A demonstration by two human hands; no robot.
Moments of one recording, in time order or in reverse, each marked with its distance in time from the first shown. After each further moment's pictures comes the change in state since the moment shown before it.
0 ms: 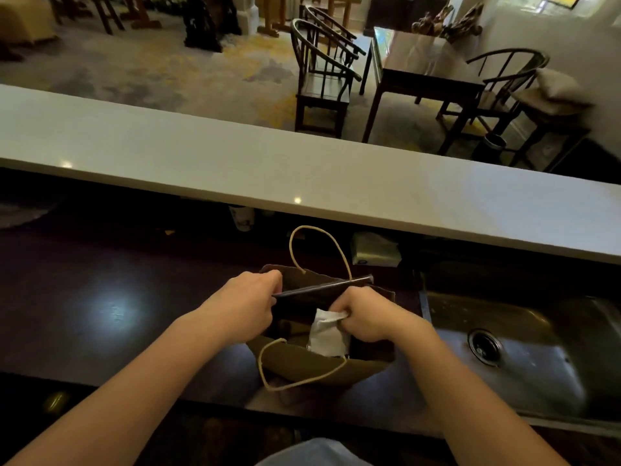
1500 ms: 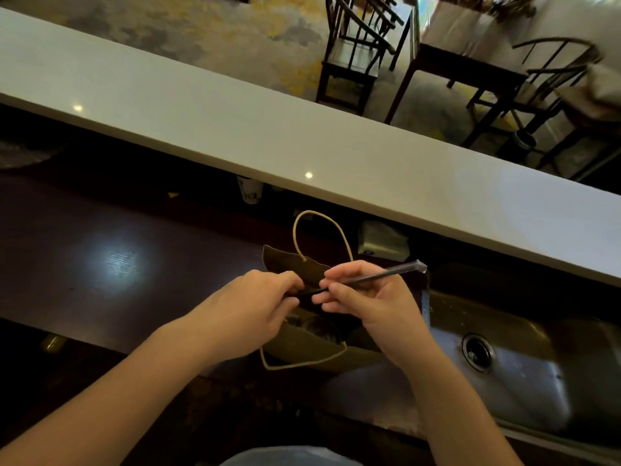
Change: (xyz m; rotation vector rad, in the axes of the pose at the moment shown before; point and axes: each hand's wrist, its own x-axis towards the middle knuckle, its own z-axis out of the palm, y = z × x) left_hand -0.017 0.010 0.012 -0.175 0.093 0.160; right_hand -0.033 -0.017 -0.002 1.019 0.265 -0.255
